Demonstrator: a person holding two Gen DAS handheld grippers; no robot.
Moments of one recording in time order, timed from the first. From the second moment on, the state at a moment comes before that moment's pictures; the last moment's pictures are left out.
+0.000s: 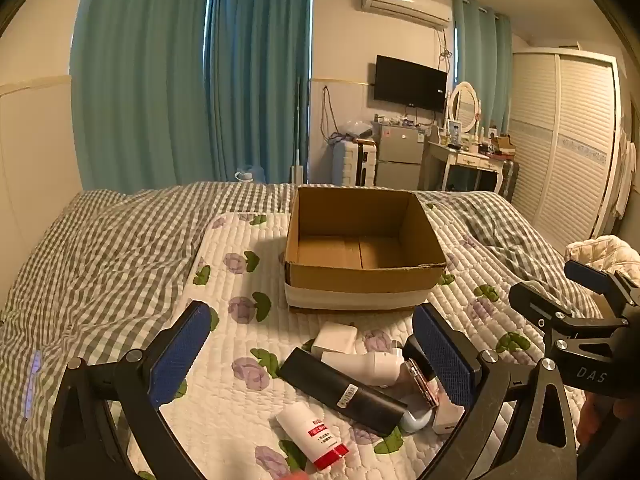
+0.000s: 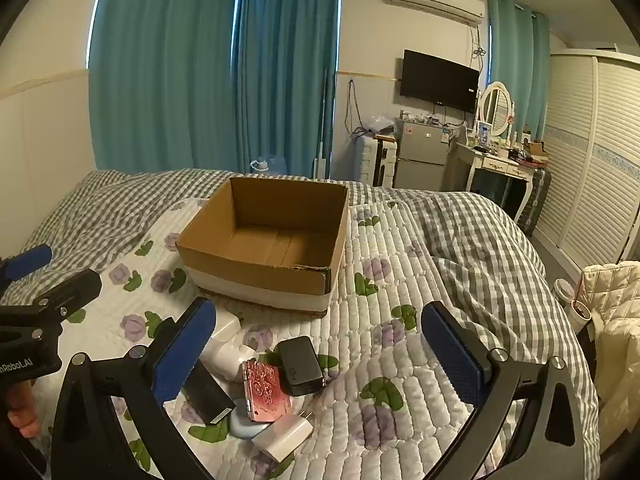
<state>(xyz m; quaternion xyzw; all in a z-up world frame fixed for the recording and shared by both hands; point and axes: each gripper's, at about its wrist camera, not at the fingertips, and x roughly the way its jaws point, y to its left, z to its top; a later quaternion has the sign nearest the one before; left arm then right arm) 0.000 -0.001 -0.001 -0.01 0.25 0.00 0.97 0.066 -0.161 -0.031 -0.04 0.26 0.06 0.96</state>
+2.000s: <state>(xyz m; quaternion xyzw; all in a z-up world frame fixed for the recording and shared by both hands) 0.002 0.007 0.001 -0.02 0.25 0.01 0.97 0.065 -0.155 -0.037 -0.04 0.27 0.07 0.96</state>
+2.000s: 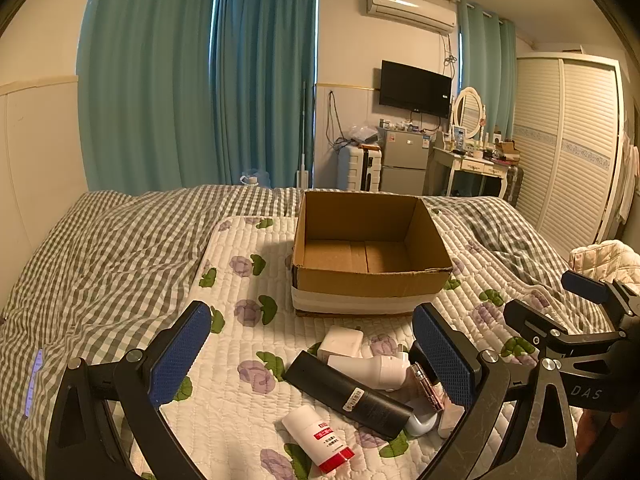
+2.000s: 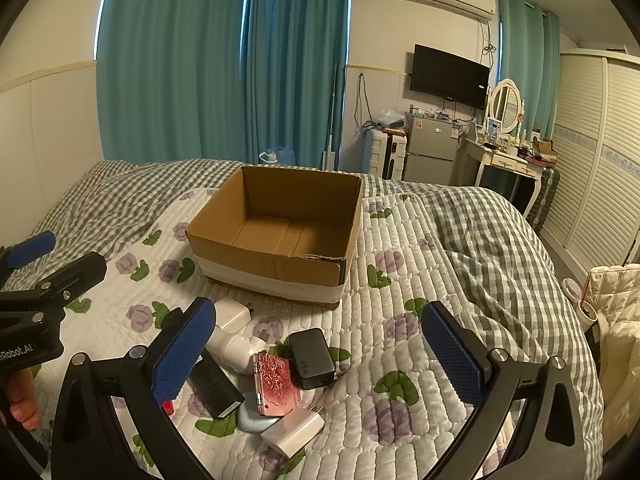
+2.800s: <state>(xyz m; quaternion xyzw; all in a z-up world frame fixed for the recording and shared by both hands) 0.001 0.006 0.002 -0.02 0.25 0.01 0.97 0.065 -0.153 -0.036 -0.04 0.27 0.08 0.96</state>
